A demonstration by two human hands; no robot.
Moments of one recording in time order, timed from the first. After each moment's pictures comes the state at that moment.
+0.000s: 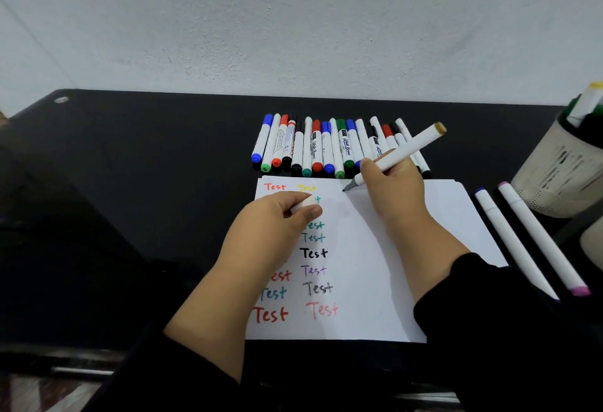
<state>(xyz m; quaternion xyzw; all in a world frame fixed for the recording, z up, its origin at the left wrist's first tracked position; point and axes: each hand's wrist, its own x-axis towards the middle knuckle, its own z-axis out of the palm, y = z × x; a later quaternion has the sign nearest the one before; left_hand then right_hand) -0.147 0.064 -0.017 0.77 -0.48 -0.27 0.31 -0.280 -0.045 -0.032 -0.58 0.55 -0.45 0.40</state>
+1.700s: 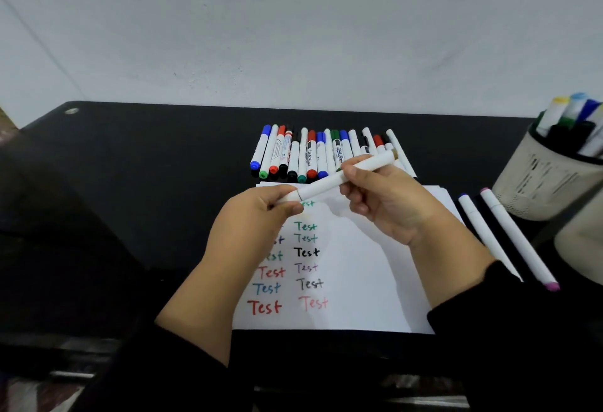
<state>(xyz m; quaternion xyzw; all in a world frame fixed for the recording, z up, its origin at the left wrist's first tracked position) -0.142 0.072 0.000 0.76 -0.49 -0.26 0.34 -0.302 -0.019 0.005 -0.51 0.33 -0.34 0.71</state>
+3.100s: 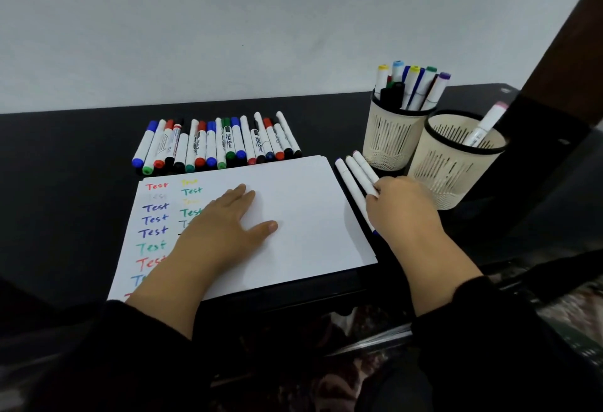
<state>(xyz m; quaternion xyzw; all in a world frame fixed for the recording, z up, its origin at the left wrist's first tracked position) -0.227 0.053 -0.037 0.71 -0.67 -0.17 0.09 -0.451 0.026 -0.010 -0.71 0.70 -0.08 -0.03</state>
